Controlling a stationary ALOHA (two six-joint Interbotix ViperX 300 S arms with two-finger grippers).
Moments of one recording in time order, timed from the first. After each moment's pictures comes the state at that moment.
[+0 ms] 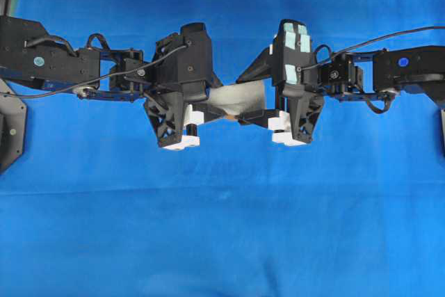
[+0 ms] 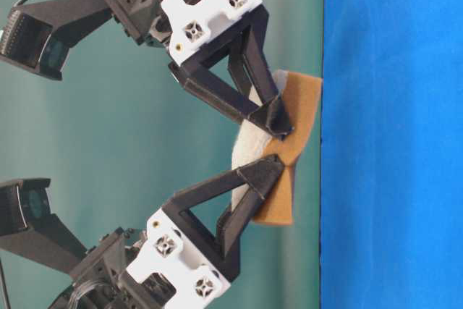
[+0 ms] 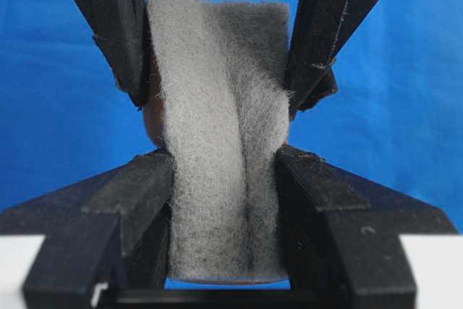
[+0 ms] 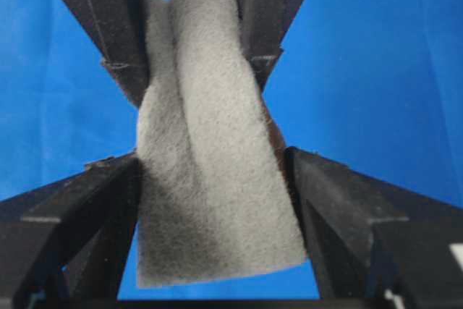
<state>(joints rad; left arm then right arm) 0.05 -0.10 0.57 -0.03 0.12 0.02 -0.08 -0.09 0.64 0.00 0.02 0.00</state>
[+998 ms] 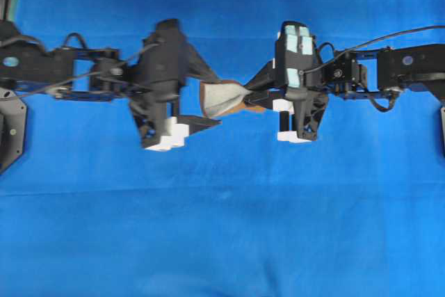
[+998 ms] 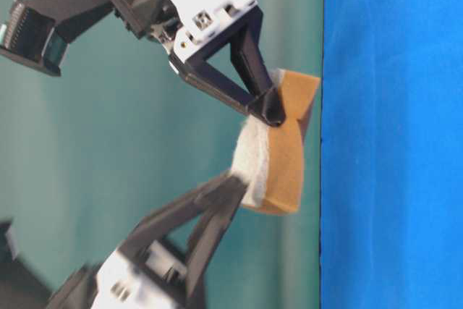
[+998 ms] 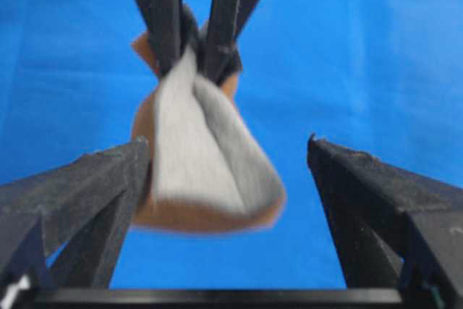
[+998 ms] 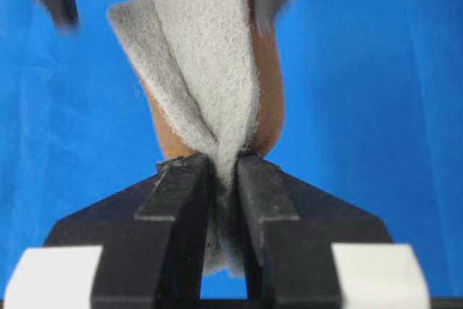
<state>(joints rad) 0.03 -0.22 0.67 -0.03 0.05 0.03 -0.08 -0.12 0.66 -0.04 0.04 -0.02</state>
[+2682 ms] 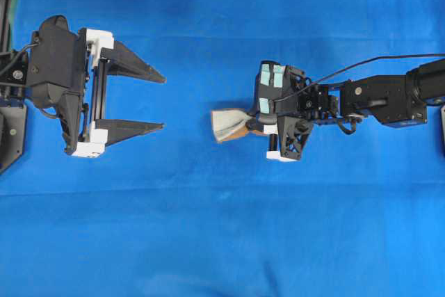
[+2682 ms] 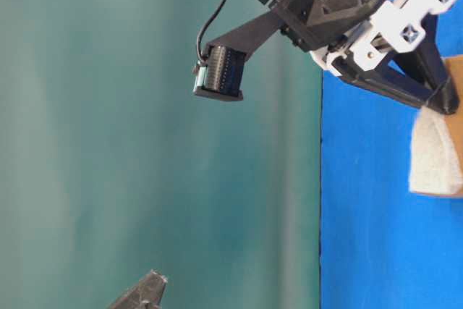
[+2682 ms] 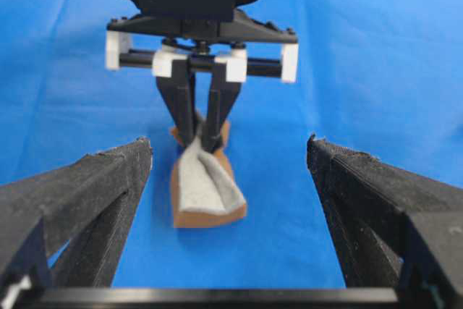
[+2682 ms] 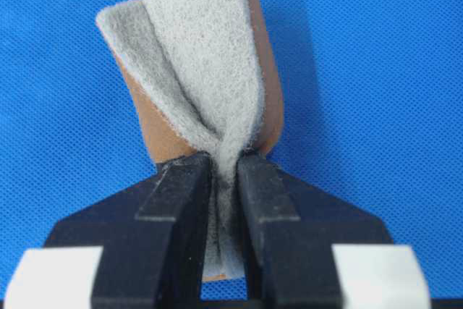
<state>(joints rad) -0.01 -0.56 0.91 -0.03 -0.06 0.04 -0.06 0.21 0.70 0.02 -0.10 0.04</state>
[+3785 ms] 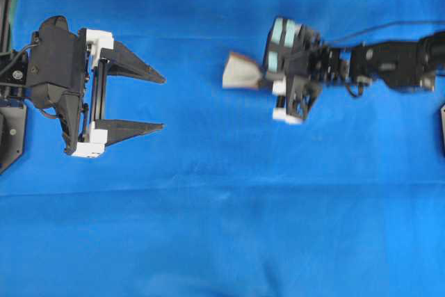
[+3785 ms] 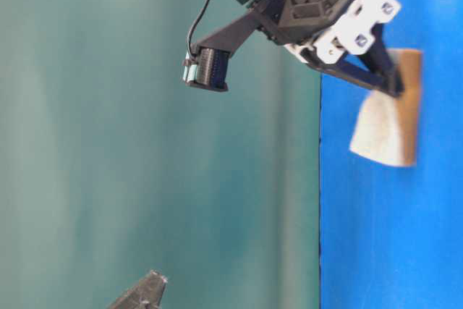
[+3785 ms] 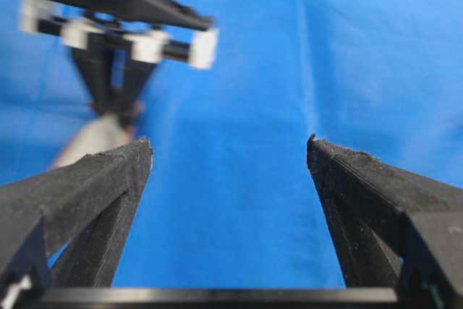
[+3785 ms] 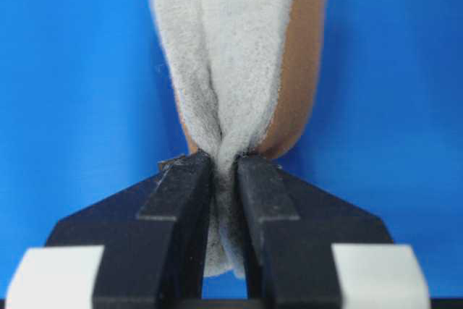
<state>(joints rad) -0.01 -0.56 0.91 -0.03 -0.06 0.04 -0.18 0.15 0.73 -0.09 -0.06 0.06</state>
